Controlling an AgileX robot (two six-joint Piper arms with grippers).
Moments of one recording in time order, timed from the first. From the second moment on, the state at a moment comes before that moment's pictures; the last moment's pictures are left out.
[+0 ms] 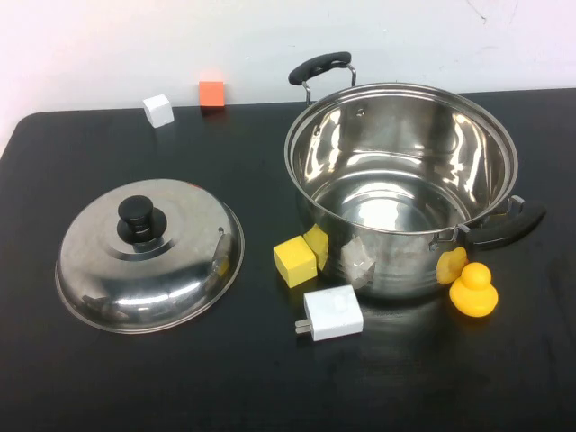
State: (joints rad) right arm -0.07 -0.01 0.02 -0.01 0.42 -0.05; left arm -0.07 -0.01 0.02 -0.02 0.35 -0.11
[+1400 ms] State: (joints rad) right arm -0.07 -0.01 0.02 -0.01 0.42 -0.05; left arm -0.07 -0.01 0.02 -0.13 0.25 -0.11
